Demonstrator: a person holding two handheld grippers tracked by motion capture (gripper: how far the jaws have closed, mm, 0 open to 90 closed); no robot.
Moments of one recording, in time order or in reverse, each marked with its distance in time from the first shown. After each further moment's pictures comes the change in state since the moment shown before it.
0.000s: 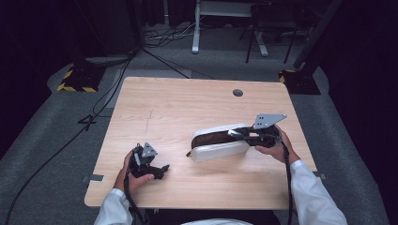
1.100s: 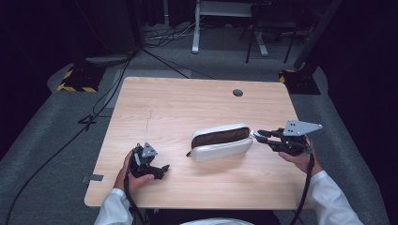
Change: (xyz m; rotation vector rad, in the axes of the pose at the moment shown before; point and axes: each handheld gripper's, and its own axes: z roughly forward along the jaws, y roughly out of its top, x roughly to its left) left arm 0.000 0.000 0.000 0.000 0.000 0.001; right arm 0.005 -0.029 -0.068 -0.106 -0.095 0.028
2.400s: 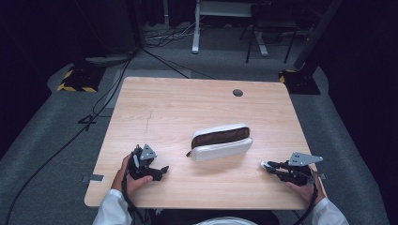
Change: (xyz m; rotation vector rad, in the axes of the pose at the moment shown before) left arm -0.002 -0.004 -0.005 -0.011 -0.032 0.033; right arm 0.027 -0.127 -0.012 0.139 -0.029 0.183
